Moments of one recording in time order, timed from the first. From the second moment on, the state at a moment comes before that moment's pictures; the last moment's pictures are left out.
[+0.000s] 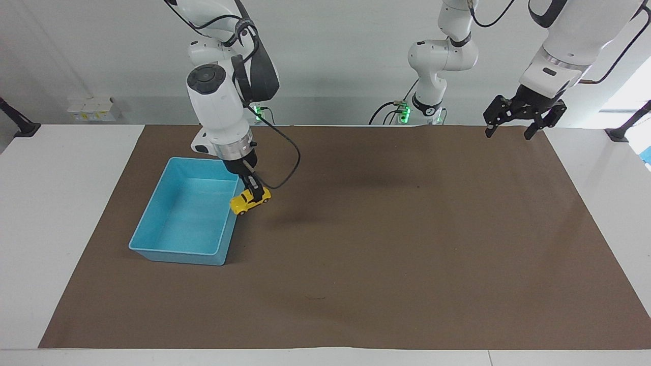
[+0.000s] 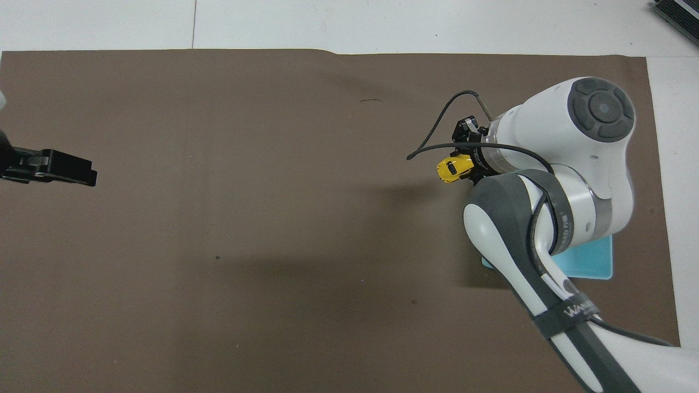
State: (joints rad) left arm -0.08 -0.01 -0.01 -1.53 -0.04 1.53 0.02; right arm 0.20 0.14 0.06 -1.75 0.05 1.96 1.19
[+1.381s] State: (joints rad) left arm -0.08 -0.01 -0.01 -1.53 -0.04 1.53 0.02; right arm -0.08 0.08 0.06 -1.79 0.06 1.80 0.16
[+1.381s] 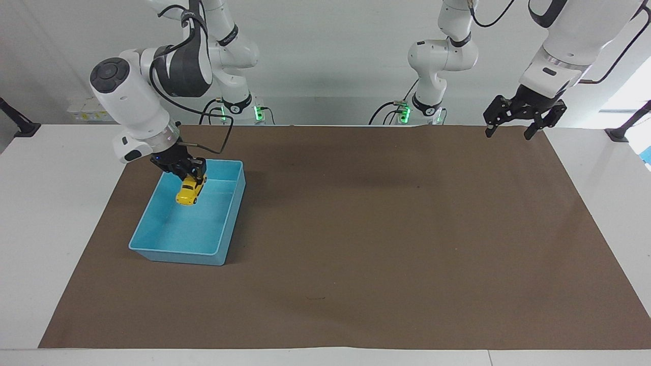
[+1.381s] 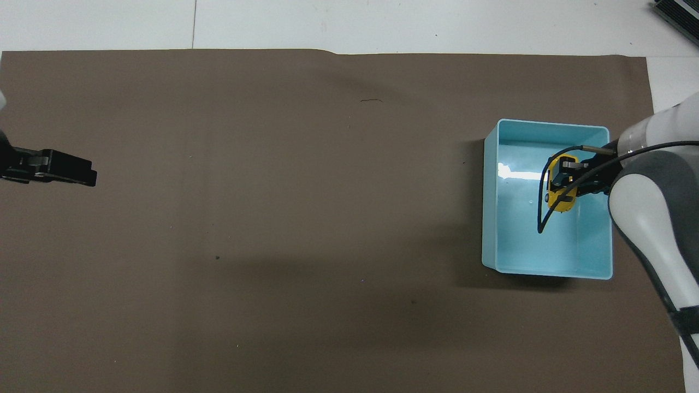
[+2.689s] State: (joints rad) left arm -0.08 -0.01 -0.01 -1.53 -0.04 1.53 0.02; right arm -0.13 0.06 0.06 -2.20 0.06 2.20 0.00
